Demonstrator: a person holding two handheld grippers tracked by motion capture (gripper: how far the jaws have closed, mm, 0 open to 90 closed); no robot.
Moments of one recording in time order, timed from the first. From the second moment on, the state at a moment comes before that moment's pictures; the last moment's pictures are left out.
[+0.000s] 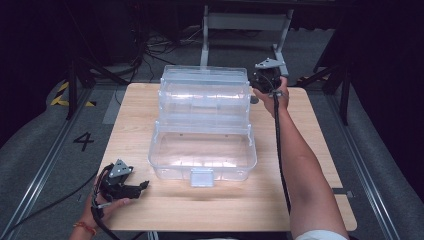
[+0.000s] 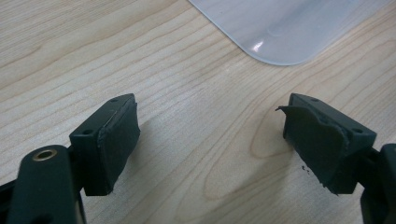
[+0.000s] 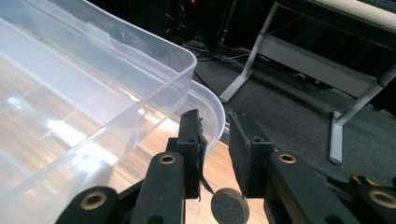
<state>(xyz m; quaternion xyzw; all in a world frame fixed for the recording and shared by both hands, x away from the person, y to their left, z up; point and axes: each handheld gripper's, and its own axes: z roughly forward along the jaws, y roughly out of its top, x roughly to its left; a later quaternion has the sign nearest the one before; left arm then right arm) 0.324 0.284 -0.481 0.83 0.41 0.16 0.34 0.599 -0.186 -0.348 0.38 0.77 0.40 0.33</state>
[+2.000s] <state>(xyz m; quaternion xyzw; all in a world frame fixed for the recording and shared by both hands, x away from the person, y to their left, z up) 0.324 0.284 -0.482 0.83 0.41 0.16 0.34 0.449 -0.267 -0.347 0.29 0.81 0.39 0.32</state>
